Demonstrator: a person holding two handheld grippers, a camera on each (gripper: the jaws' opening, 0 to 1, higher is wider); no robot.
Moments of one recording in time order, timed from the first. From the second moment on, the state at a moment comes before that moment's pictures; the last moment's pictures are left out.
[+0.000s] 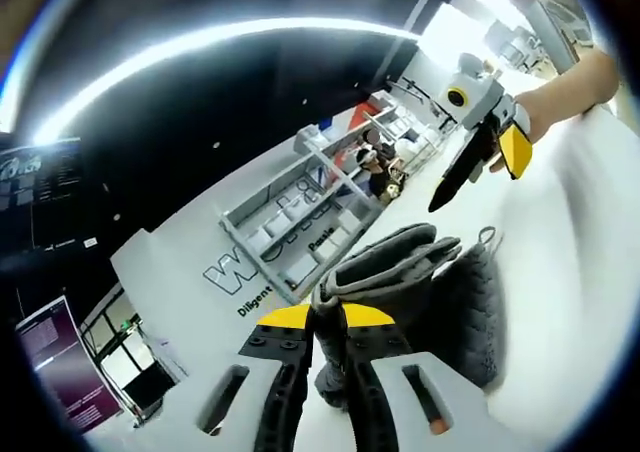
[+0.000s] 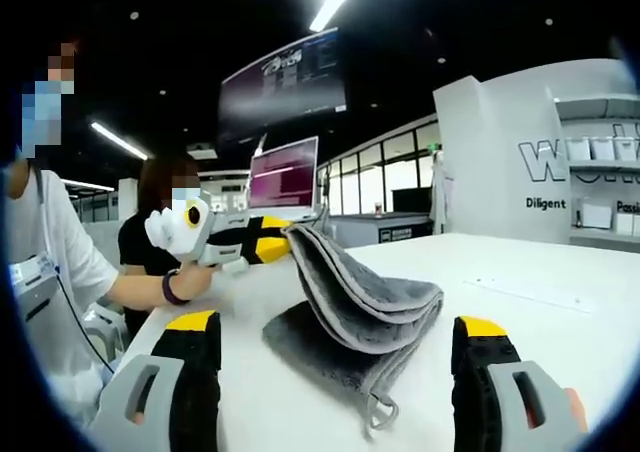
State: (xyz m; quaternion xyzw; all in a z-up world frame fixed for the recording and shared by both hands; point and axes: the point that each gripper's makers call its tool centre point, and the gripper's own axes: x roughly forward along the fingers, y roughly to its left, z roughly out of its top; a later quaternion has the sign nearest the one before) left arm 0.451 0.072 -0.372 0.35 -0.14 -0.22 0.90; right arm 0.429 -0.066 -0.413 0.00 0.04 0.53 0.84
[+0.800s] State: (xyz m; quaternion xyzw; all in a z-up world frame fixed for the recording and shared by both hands) left arm 0.471 0.109 -0.377 0.17 -0.07 -0.22 0.96; right arm 0.427 -0.064 -0.413 0.00 0.04 0.54 0.84
